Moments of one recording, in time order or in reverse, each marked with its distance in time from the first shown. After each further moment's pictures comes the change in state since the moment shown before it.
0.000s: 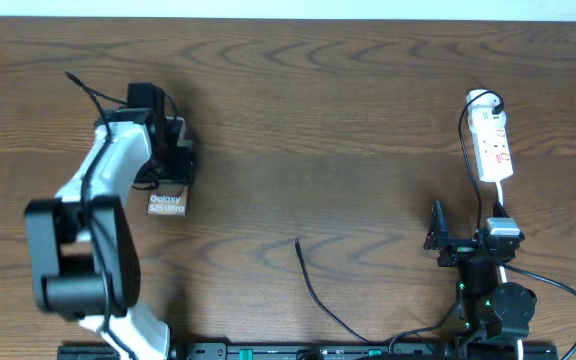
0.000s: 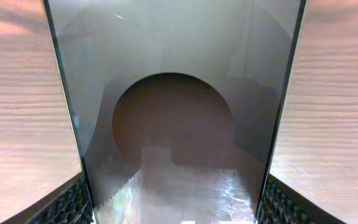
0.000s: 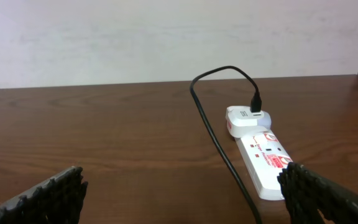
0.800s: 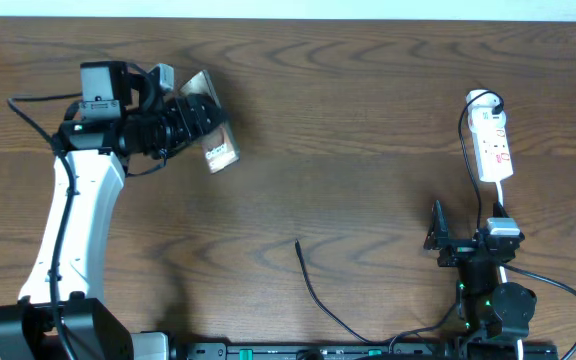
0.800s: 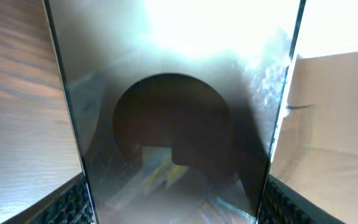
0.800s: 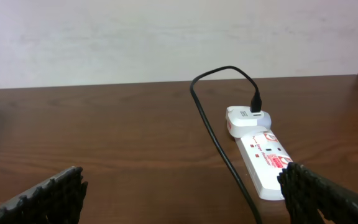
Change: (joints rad) left arm 0.037 -0.301 0.015 0.164 0.742 -0.585; right arm 0.000 0.000 0.000 0.000 0.000 0.000
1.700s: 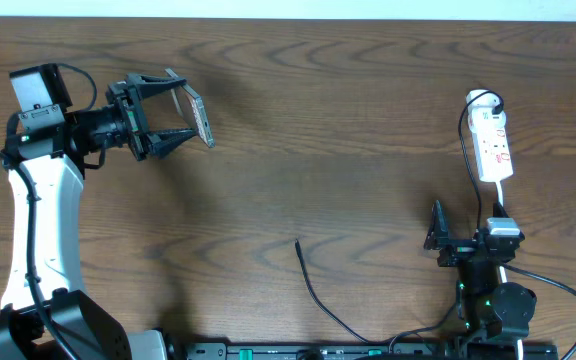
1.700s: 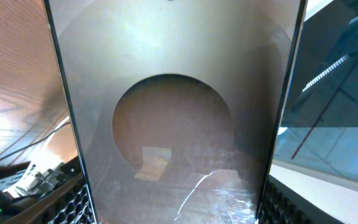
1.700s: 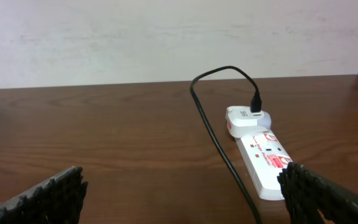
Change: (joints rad) left arm 0.211 0.000 0.000 0.068 0.555 -0.823; right arm 0.000 0.000 0.000 0.000 0.000 0.000
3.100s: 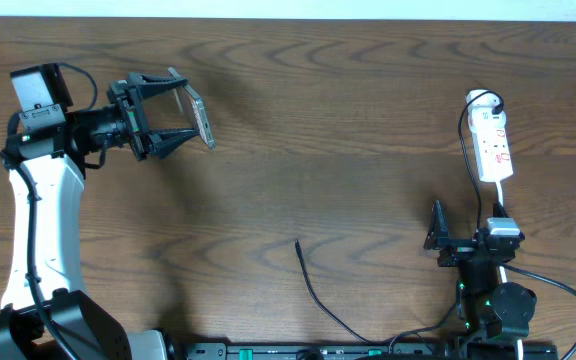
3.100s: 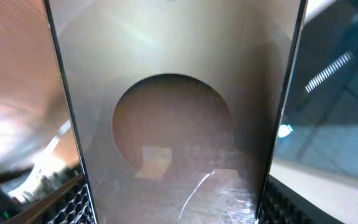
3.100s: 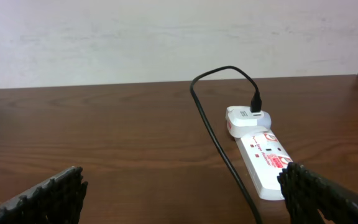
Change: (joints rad) left arm -0.006 0.000 0.000 -0.006 -0.027 0.035; right arm 0.000 0.000 0.000 0.000 0.000 0.000
